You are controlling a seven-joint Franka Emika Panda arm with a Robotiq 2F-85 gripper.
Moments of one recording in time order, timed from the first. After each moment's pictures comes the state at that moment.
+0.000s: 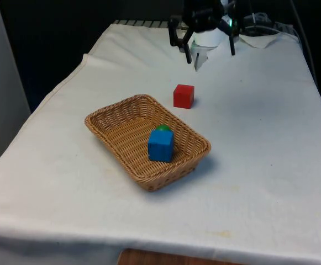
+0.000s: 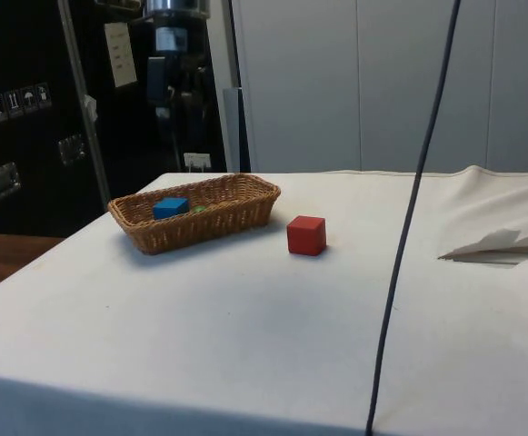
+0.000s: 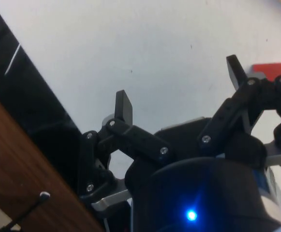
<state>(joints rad) 0.29 0.27 -0.37 -1.92 0.39 2.17 -0.29</state>
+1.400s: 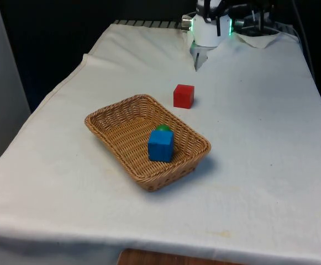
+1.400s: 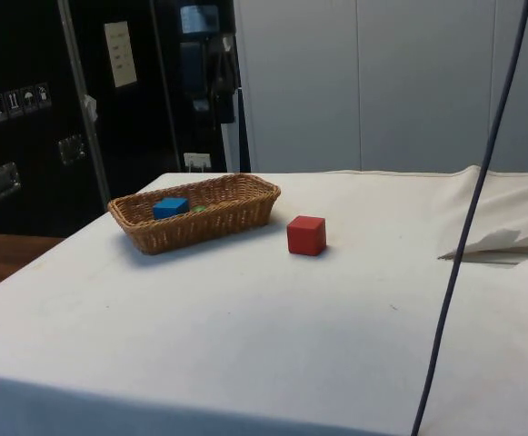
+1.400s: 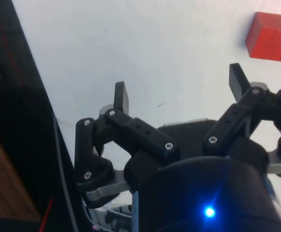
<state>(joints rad) 0.29 0.03 -0.21 -2.14 0.15 2.16 -0.12</state>
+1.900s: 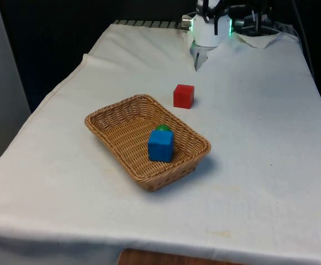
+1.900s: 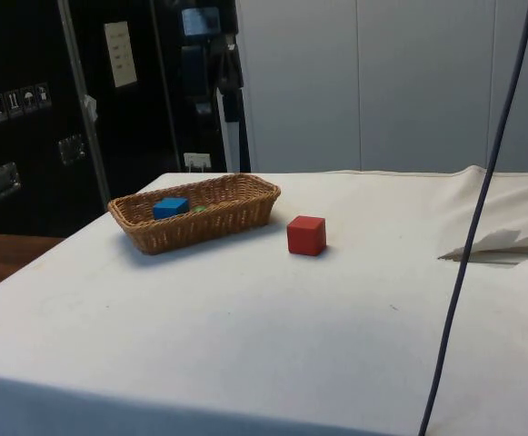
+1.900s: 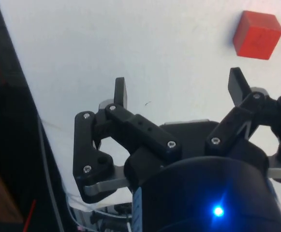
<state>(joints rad) 0.29 0.03 -0.20 -2.15 0.09 2.15 -0.03</state>
